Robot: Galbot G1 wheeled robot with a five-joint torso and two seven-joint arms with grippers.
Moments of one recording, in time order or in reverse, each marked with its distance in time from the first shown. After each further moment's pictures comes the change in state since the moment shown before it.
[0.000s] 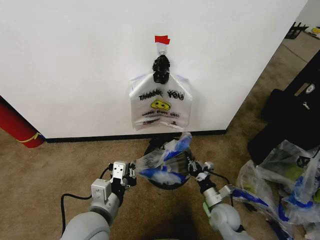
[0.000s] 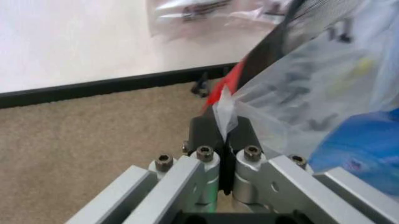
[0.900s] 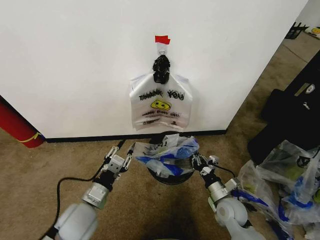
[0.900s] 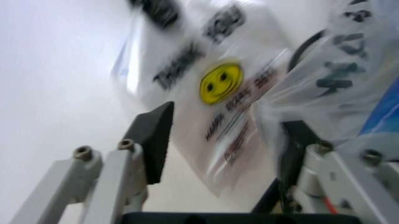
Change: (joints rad) left arm -0.030 0.074 -0.219 0.272 0.732 -0.747 0.488; right arm 0.021 -0.027 -0.013 0.056 -0.028 -0.087 0.082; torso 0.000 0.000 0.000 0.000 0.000
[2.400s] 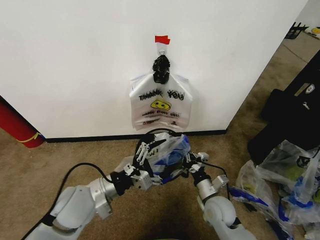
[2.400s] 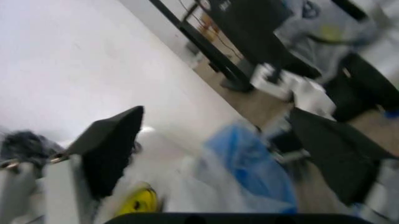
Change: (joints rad) left arm -0.122 -0.029 0.112 -0.094 0.092 -0.117 0.400; right arm 0.006 0.043 -0.138 0.114 -0.165 -0.012 0.197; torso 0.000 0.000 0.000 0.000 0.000
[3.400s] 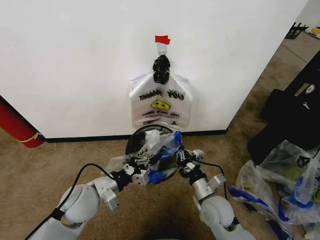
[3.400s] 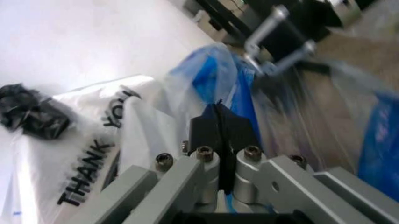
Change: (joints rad) left arm -0.009 0.006 -0.019 0.039 0.089 0.080 -0.050; right arm -0.009 -0.009 -0.018 0.060 -0.022 0.001 -0.011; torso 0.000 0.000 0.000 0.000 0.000
